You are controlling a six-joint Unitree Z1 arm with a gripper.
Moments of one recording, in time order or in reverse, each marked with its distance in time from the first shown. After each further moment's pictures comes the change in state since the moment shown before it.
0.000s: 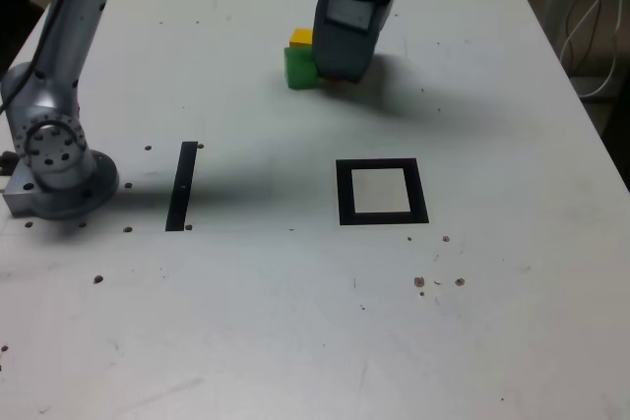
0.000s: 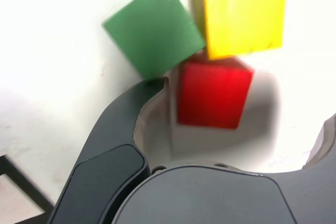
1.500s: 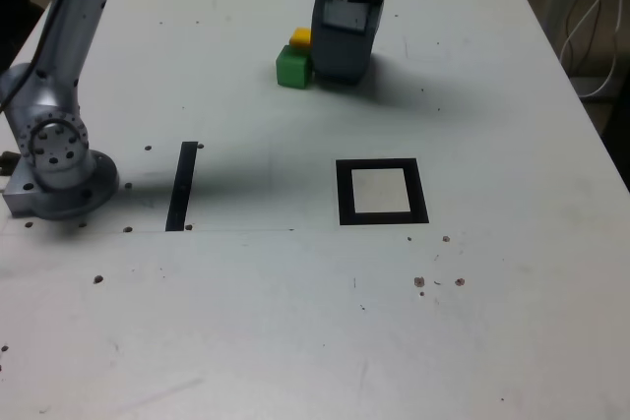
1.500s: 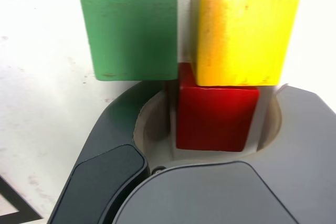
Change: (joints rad) arm 0.059 0.015 0.034 -0.062 -0.053 -0.023
